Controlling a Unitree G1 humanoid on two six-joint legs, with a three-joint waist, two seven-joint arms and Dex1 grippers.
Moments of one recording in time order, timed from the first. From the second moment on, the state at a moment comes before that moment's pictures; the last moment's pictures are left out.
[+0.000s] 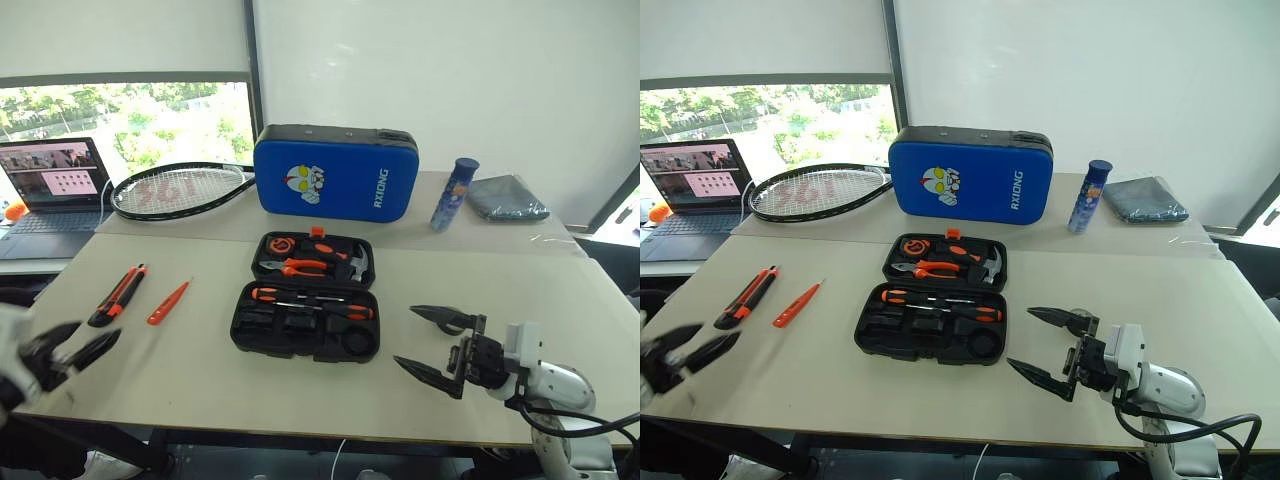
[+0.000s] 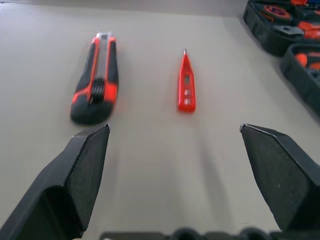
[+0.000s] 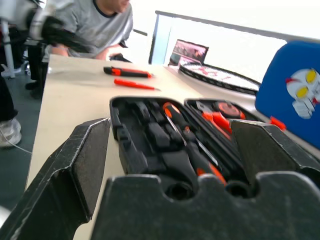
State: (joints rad) left arm 0.07 0.94 0.58 -0.05 -0.67 0.67 -0.74; right arm -0.04 -0.46 -0.17 -0.23 0.50 -0.11 1.18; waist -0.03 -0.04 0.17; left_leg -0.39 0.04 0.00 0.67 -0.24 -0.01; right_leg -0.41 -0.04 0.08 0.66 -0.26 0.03
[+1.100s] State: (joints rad) left arm -0.77 0.88 -0.02 0.70 -0.25 0.56 -1.09; right arm 0.03 -0.52 -0.12 -0.32 0.53 -0.08 1.08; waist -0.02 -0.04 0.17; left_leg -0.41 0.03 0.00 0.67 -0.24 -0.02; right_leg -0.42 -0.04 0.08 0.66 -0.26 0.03
